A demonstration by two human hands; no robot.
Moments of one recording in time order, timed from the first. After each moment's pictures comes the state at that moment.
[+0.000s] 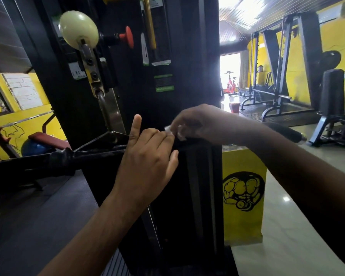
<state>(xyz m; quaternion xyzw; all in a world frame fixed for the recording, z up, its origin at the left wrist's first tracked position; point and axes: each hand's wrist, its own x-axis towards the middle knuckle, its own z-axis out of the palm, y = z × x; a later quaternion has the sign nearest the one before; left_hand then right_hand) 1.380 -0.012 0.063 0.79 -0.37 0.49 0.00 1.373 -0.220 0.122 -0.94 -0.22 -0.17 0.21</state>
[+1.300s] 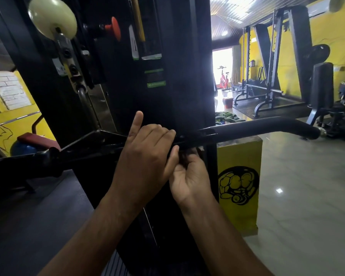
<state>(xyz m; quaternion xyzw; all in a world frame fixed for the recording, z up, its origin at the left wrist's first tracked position) 1.387 -0.025 0.059 0.76 -0.42 0.49 0.08 1.380 -0.123 0.016 0.00 0.04 -0.14 0.99</state>
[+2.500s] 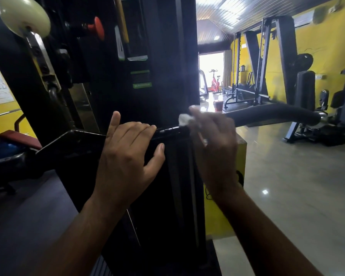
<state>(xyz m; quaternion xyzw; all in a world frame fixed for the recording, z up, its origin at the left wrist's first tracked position) 1.380 -0.036 0.056 0.74 -0.39 0.52 0.15 1.340 -0.213 0.037 -0.71 0.00 -0.68 0.21</state>
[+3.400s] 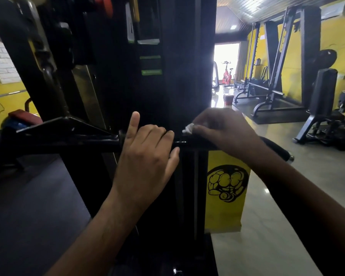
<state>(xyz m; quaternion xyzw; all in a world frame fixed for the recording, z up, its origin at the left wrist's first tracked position) 1.378 -0.063 0.038 0.79 -0.35 0.50 0.06 1.356 -0.263 0.074 -0.90 -0.08 -0.34 0.25</state>
